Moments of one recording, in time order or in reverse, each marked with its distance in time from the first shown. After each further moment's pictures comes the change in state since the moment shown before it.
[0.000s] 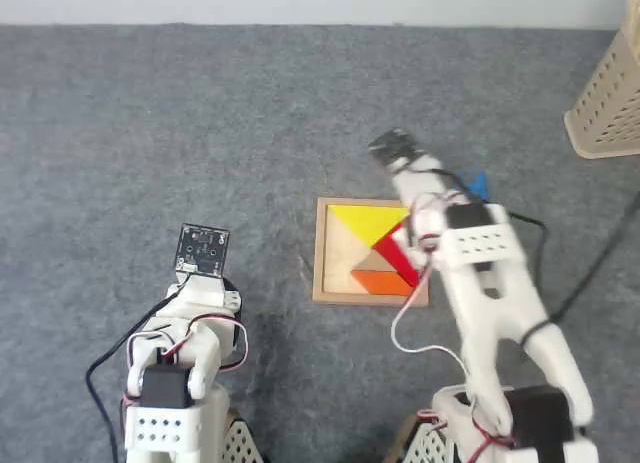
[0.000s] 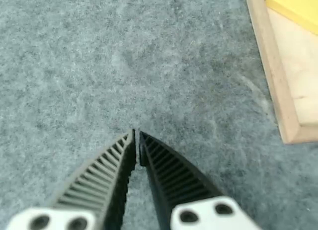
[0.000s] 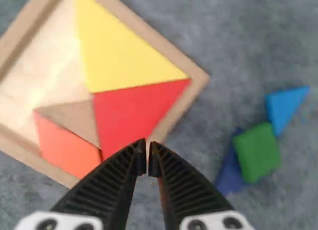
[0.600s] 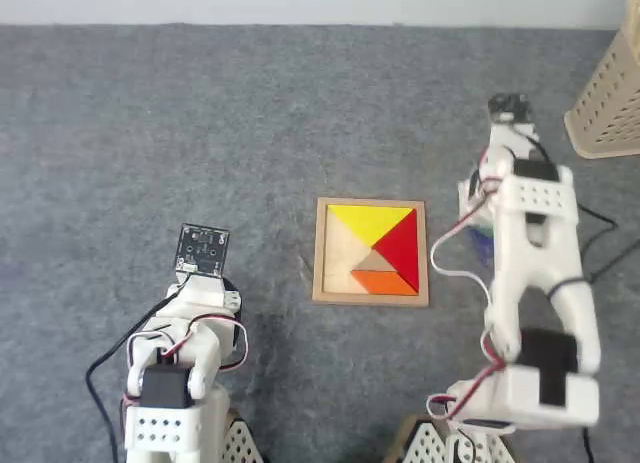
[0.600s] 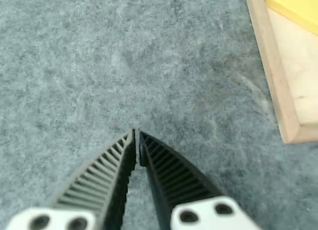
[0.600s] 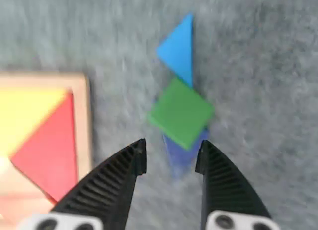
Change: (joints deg) left arm 0.0 0.0 0.0 0.0 0.0; right arm 12.7 22.1 -25.1 8.3 -23.6
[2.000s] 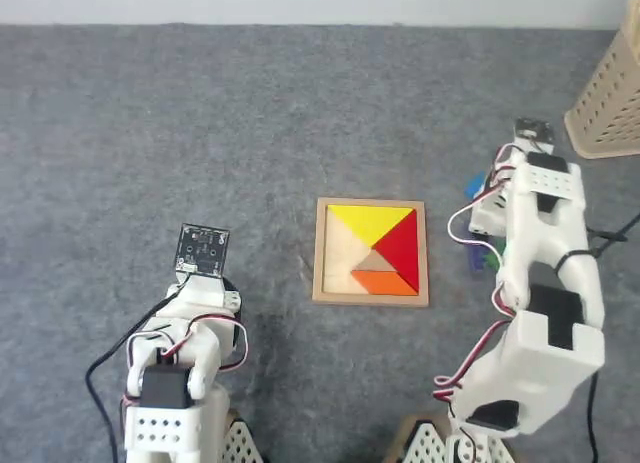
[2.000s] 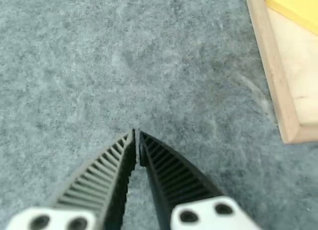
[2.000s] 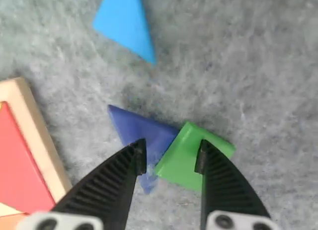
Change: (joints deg) left arm 0.0 0.0 0.0 0.0 0.0; right arm 7.3 11.4 -3.1 4.6 -4.4
